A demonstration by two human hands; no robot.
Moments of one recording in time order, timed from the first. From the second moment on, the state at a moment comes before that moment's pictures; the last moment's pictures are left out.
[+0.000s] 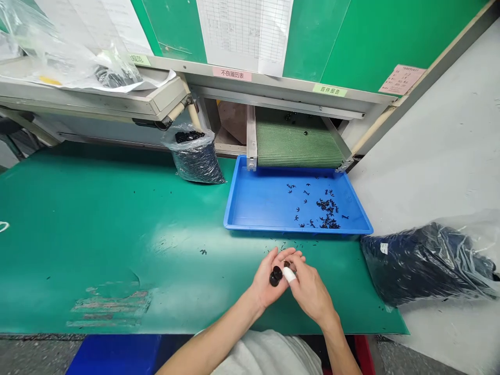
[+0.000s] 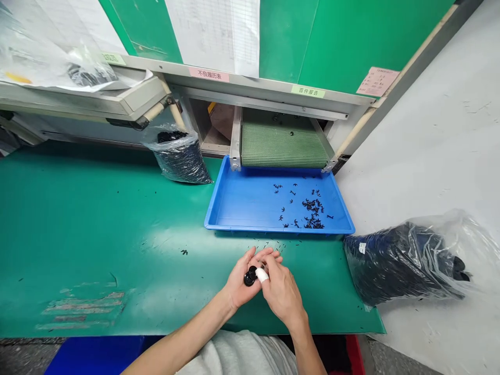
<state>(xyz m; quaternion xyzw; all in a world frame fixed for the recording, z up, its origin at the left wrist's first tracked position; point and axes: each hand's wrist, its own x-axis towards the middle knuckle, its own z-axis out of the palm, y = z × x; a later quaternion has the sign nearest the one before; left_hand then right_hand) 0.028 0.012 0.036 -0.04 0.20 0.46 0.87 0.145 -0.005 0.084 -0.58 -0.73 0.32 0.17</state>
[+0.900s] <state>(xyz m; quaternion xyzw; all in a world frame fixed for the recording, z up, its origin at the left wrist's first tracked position) -0.003 -0.004 0.026 0.42 0.42 0.32 0.73 0.161 -0.017 0.056 -0.58 -0.69 0.36 0.24</state>
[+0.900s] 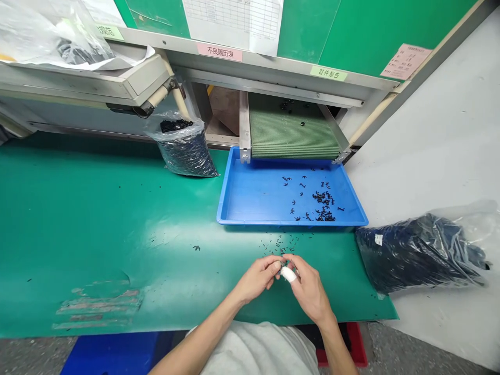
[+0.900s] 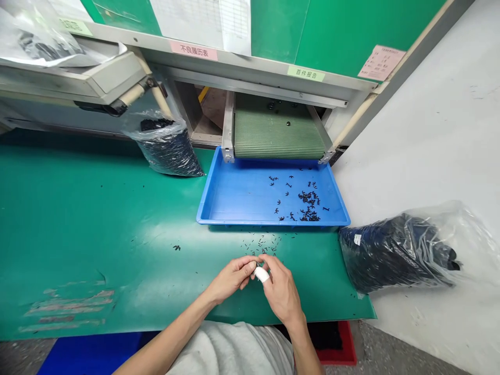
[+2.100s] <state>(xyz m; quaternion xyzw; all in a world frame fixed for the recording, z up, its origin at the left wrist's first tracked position) 0.018 0.010 0.007 -0.06 0.27 0.49 0.83 0.134 -0.020 0.044 -0.55 -0.71 0.35 0.26</state>
